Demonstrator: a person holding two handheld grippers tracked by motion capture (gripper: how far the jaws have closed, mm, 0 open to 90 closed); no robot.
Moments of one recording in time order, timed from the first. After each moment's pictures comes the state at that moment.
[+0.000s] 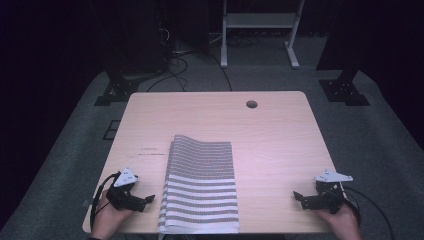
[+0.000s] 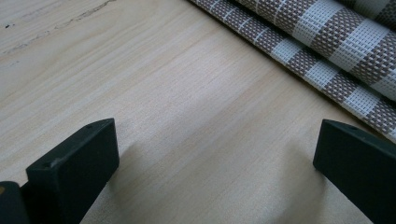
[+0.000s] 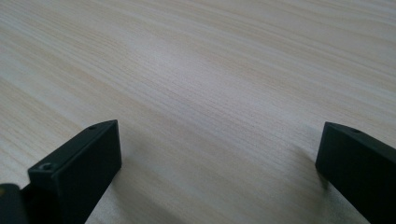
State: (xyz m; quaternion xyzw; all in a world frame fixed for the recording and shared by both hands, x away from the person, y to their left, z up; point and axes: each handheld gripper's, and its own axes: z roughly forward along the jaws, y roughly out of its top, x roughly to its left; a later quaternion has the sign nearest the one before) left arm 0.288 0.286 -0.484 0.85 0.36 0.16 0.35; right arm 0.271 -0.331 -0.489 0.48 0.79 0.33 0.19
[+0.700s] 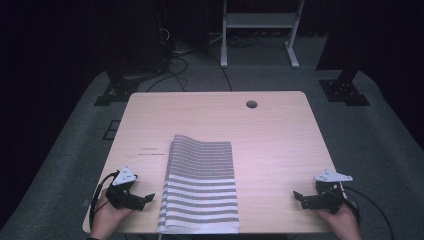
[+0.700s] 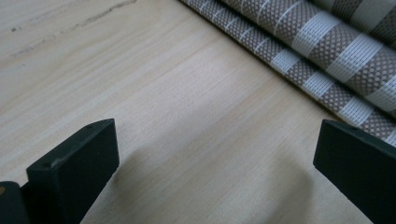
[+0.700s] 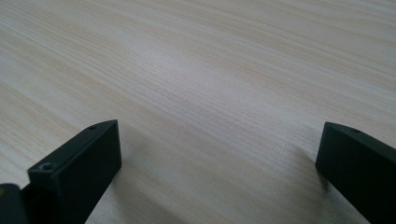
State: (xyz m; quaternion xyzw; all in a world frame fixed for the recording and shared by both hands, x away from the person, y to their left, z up) left arm 0.288 0.287 -0.479 0.84 0.37 0.16 0.36; right arm 0.271 -0.330 -0.489 0.48 0.79 0.33 0.20
